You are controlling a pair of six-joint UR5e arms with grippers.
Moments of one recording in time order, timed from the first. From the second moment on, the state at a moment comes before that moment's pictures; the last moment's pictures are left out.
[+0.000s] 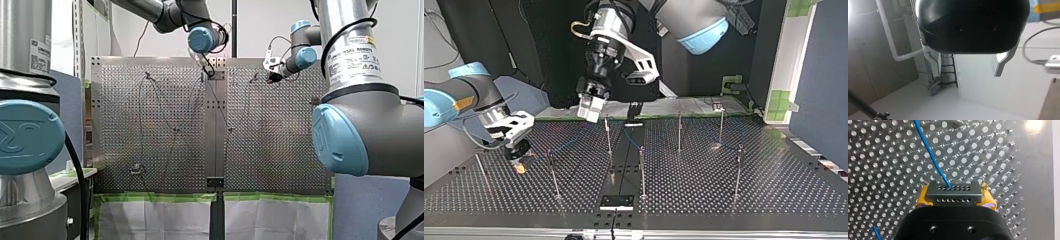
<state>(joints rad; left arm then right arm) -0.75 -1.61 -1.67 -2.54 -1.97 -1.92 1.79 -1.20 1.26 0.03 1.15 1.77</state>
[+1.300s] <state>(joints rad) -0.74 -1.88 -2.06 -2.15 -2.06 -1.96 1.79 -1.19 1.26 0.04 1.16 1.76</state>
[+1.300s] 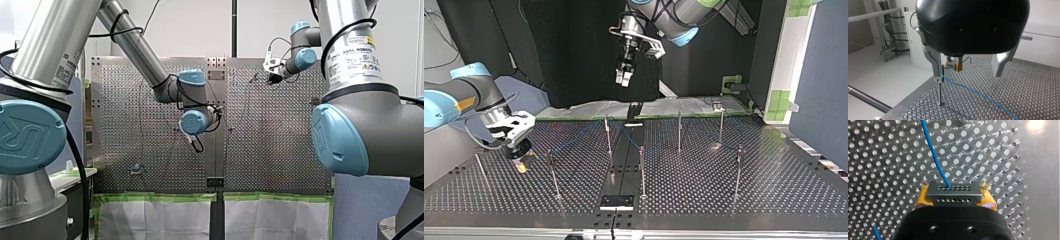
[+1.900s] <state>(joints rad) -0.69 -1.88 -2.22 -1.99 -2.21 -1.92 1.78 -1.19 1.26 0.04 1.16 1.76</state>
